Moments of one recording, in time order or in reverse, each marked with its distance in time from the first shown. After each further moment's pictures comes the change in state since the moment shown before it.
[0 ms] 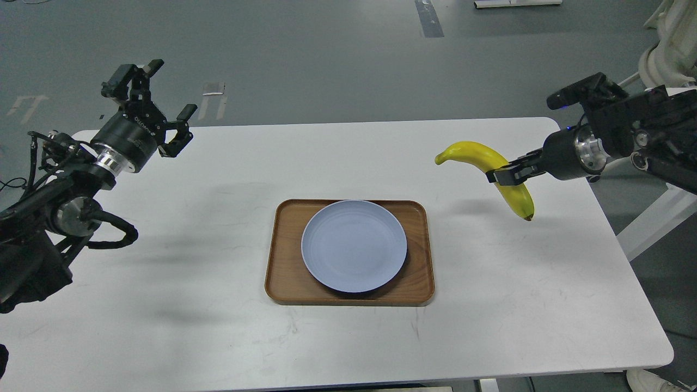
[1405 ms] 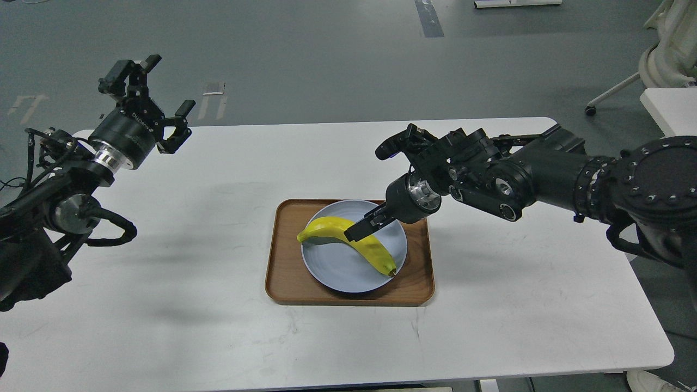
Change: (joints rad) left arm -0.003 0.003 -0.006 0.001 -0.001 0.000 0.000; right arm -0.076 0.518 -0.095 -0.299 0.340 0.038 0.000
